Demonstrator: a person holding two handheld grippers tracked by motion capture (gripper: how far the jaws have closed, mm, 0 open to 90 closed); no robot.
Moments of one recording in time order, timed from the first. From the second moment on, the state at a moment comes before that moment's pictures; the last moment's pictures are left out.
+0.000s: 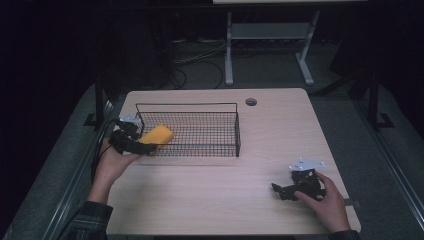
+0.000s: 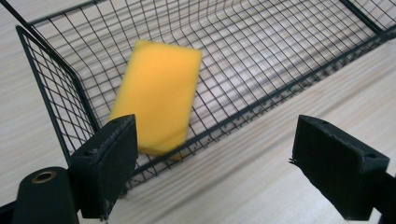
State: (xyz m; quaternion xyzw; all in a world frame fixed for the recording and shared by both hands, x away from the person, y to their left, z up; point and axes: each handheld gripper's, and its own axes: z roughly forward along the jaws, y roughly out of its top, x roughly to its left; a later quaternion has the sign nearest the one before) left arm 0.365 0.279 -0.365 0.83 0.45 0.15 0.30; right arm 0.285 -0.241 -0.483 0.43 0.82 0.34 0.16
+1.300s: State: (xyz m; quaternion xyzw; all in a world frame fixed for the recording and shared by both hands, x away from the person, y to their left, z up) left arm 0.299 0.263 -0.426 0.84 0.40 0.17 0.33; right arm 0.285 -0.241 -0.483 0.43 0.82 0.34 0.16
